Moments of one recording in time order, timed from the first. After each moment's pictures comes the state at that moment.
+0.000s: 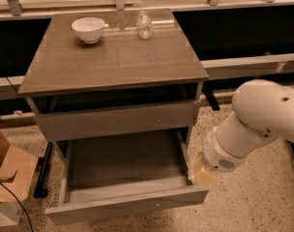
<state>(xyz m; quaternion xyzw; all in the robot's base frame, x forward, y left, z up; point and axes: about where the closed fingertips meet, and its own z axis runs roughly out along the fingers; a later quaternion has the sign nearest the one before) 0.397 -0.140 0.724 -0.61 0.77 0.14 0.11</state>
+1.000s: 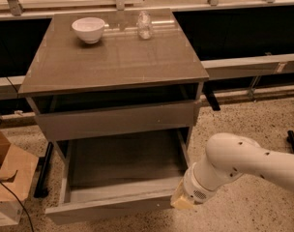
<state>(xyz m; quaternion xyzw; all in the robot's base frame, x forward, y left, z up) 0.383 -0.104 0.582 -0.56 0.80 0.20 0.10</state>
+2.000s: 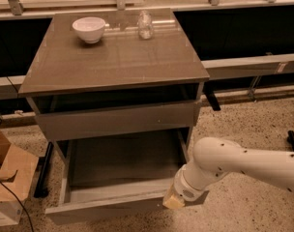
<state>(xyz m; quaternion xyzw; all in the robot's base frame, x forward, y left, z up) 0.396 -0.087 0.538 -0.56 0.80 0.21 0.09</state>
